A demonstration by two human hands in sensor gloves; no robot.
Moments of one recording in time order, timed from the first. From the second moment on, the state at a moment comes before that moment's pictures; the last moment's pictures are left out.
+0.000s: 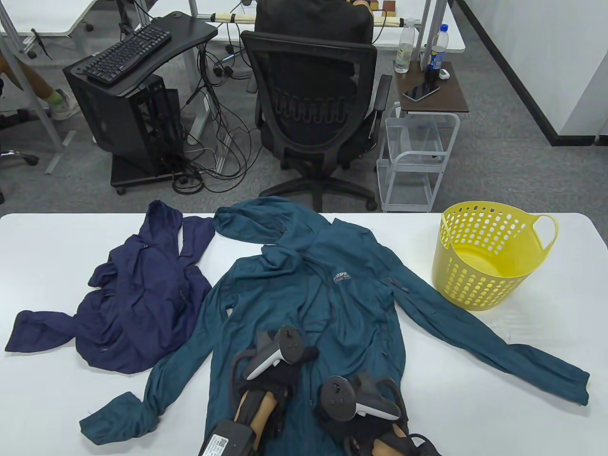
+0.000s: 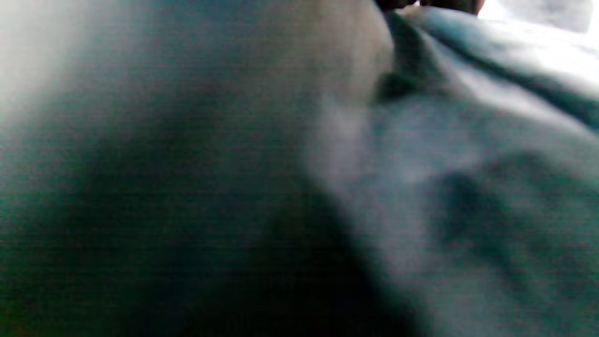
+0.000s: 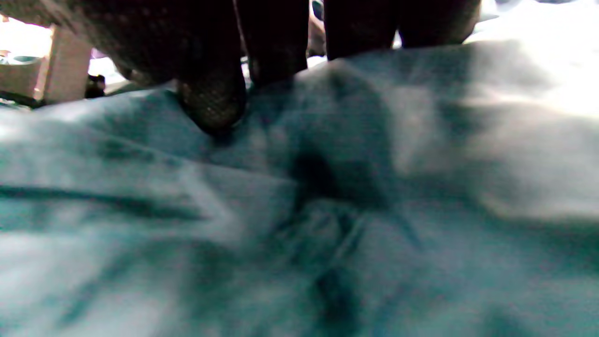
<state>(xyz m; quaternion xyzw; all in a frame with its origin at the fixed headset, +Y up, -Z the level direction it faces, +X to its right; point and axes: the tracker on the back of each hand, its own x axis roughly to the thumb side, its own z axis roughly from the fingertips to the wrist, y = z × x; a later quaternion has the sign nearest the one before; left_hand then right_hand) -0.092 -0.789 -0.350 -0.23 -0.07 0.09 0.97 0.068 -0.765 -0.270 0.24 0.17 0.95 0.08</state>
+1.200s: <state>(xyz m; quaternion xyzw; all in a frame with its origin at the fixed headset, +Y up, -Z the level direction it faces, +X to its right) -0.068 -0.785 -0.337 -0.24 -0.07 0.04 0.97 0.082 -0.754 -0.275 0.21 0.15 0.96 0.10</state>
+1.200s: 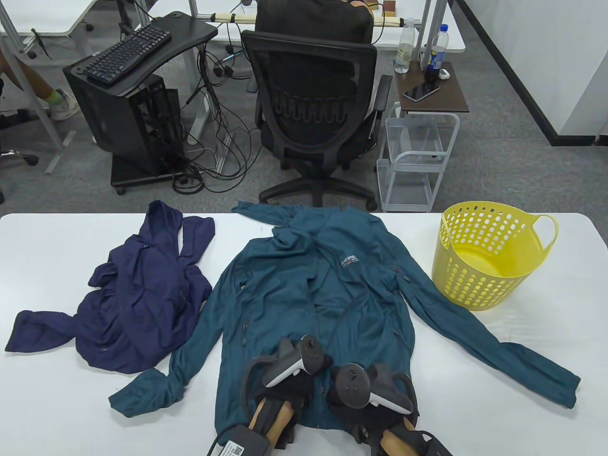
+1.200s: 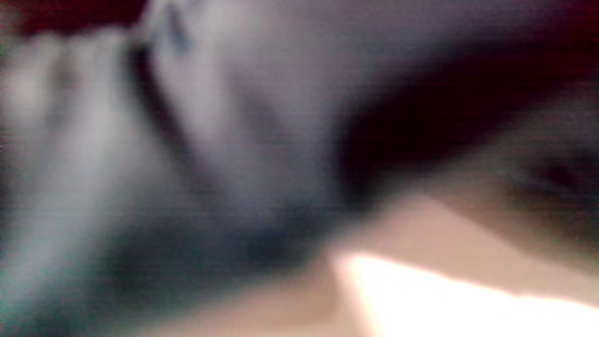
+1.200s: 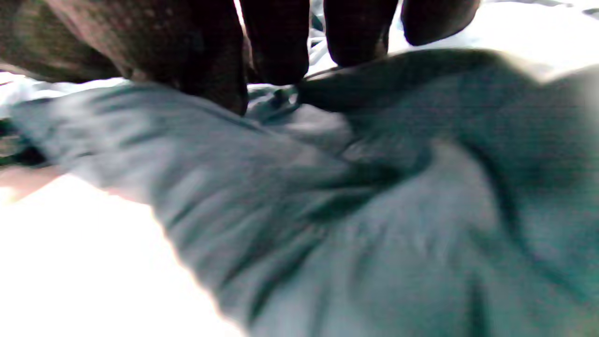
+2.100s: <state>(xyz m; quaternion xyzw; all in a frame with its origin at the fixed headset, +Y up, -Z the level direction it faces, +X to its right) -0.073 -0.751 -0.296 -0.34 -0.12 0.01 0.93 0.181 -0.729 -0.299 0.00 0.04 0.98 0.20</state>
